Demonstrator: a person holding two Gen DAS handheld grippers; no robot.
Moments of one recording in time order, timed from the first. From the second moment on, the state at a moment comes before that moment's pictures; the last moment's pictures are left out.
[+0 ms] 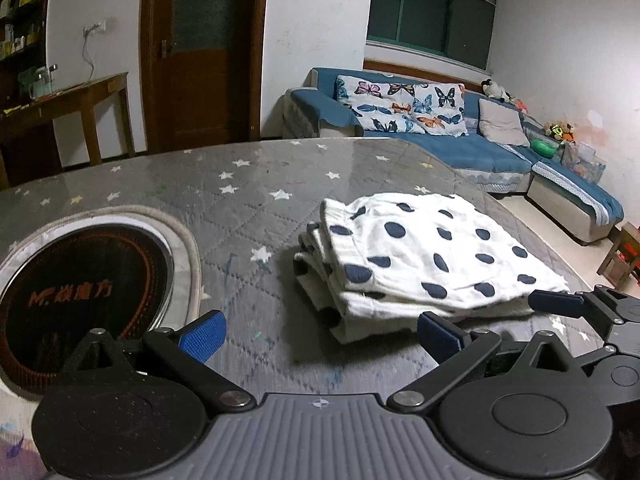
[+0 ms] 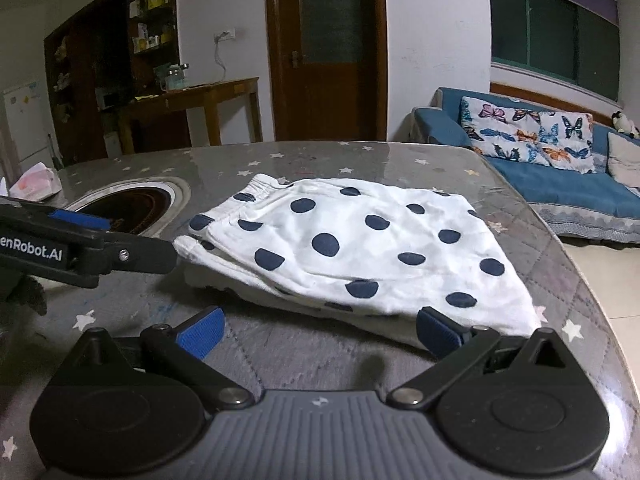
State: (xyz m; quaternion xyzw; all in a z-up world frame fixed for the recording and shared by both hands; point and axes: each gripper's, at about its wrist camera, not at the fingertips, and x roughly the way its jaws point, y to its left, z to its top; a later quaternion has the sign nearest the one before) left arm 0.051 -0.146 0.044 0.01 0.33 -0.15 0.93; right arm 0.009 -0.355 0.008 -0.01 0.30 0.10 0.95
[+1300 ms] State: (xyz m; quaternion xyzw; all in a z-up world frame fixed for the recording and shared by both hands) left arm -0.006 -0.131 0.040 0.03 0.30 -0.16 0.94; right arm -0.034 -0.343 -0.002 0.04 0.30 0.05 0.95
